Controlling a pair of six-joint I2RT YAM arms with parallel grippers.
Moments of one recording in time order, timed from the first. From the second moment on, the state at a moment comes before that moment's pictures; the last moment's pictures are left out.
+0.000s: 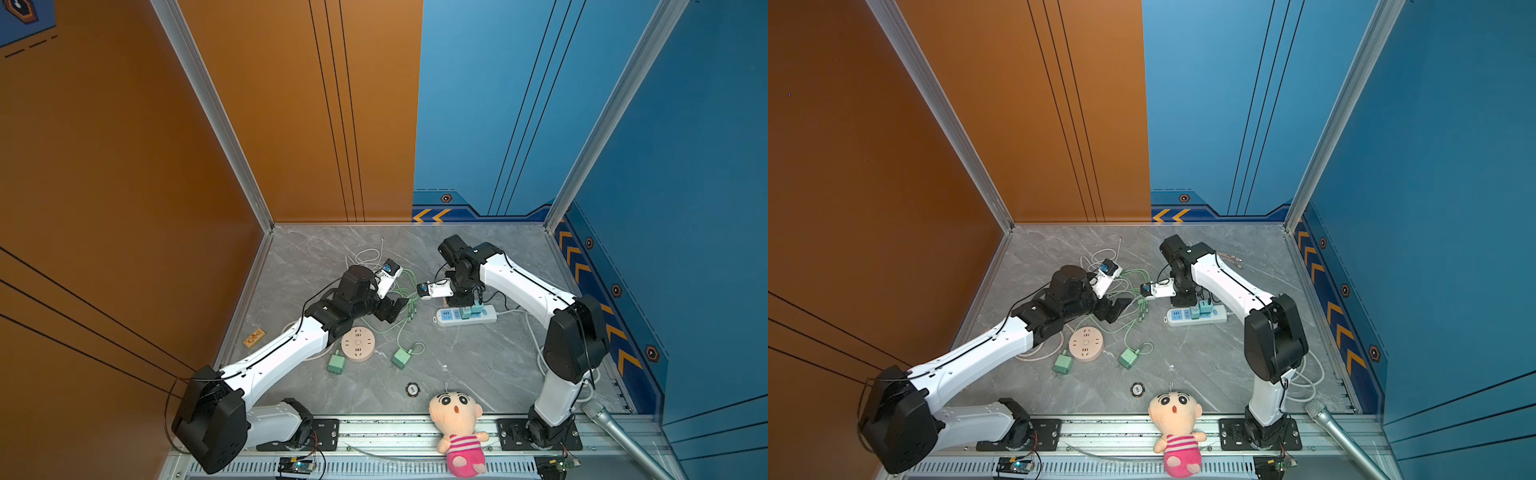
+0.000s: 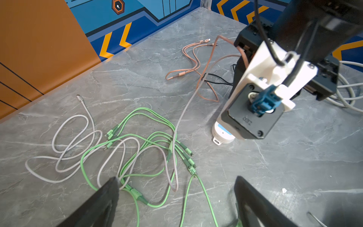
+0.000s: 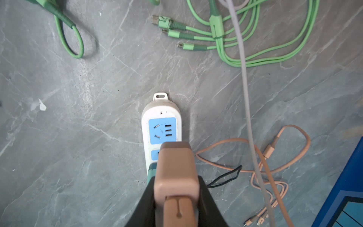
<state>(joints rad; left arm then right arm) -0.60 1.26 0.87 -0.16 0.13 0.10 0.54 1.81 1.53 -1.09 -0.02 -1.12</state>
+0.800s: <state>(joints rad) -0.58 1.30 0.86 -0.14 0.16 0.07 0.53 1.89 1.52 -1.06 -0.04 -1.13</state>
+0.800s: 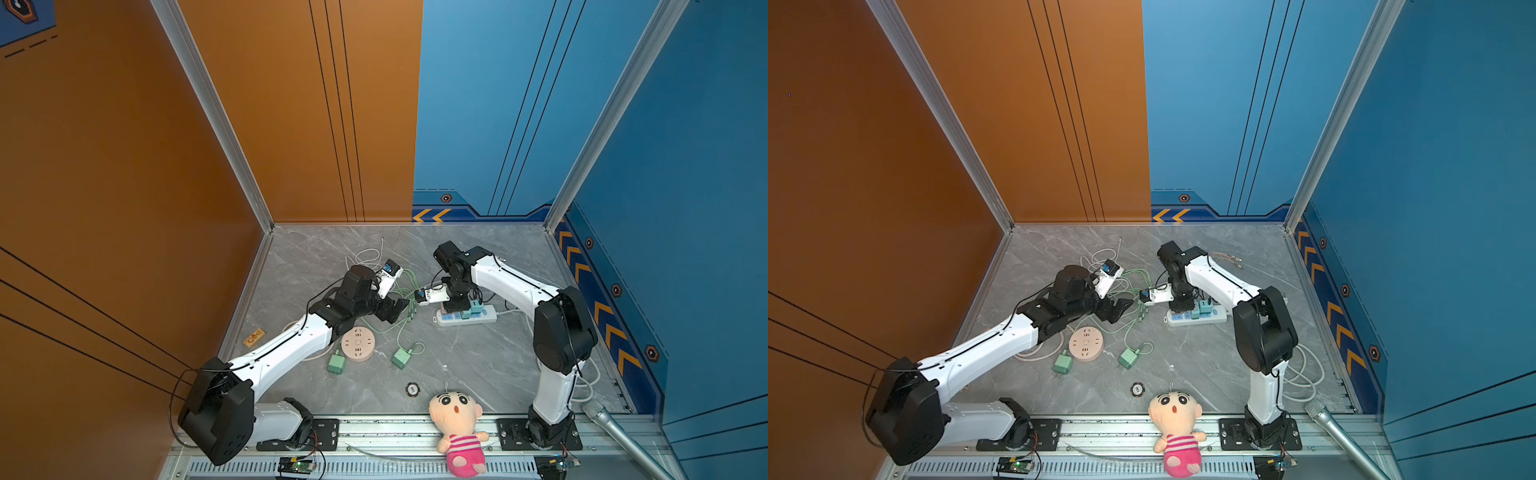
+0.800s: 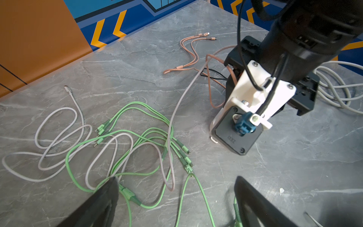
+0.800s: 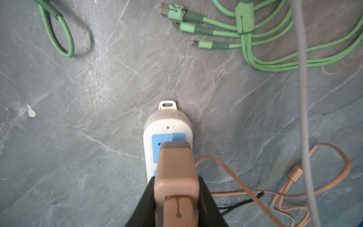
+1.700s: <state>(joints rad) -0.57 1.32 0.86 -0.14 0.16 0.05 0.50 1.88 1.44 -0.97 -0.12 -1.12</state>
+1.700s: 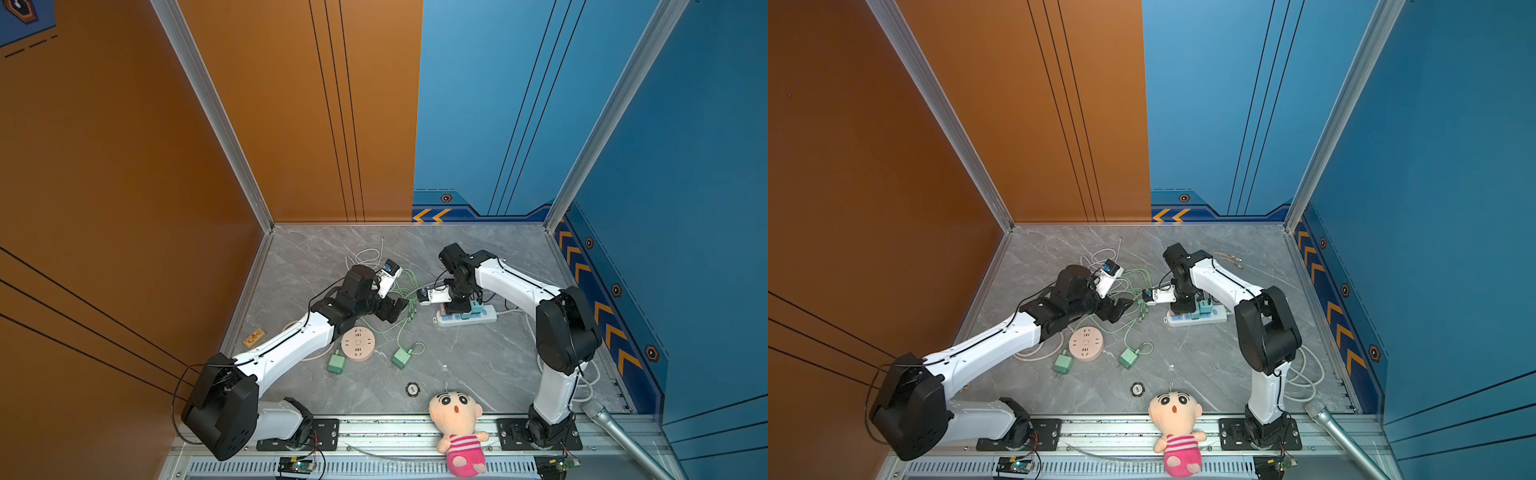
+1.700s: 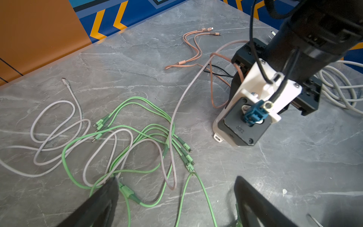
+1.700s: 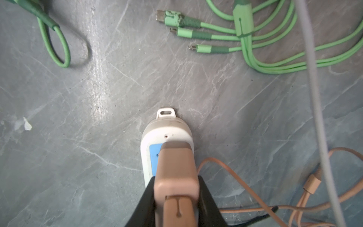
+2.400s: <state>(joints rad) -0.57 1.34 0.86 -0.14 0.17 0.04 0.48 1.89 1.42 -0.95 -0.13 -1.10</state>
